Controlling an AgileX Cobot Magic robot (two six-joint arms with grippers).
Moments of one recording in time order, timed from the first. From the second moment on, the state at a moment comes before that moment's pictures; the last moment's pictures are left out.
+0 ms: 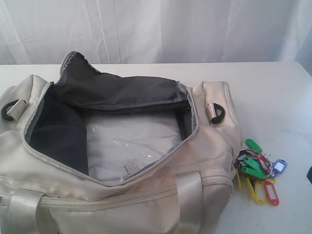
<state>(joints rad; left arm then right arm) -0.07 0.00 0.03 -0.04 0.40 0.00 0.54 0.00 -0.02 -0.09 0.17 0.09</state>
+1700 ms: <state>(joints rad) -0.07 0.00 0.03 -0.04 0.40 0.00 0.11 0.00 0.00 0.02 0.34 0.09</state>
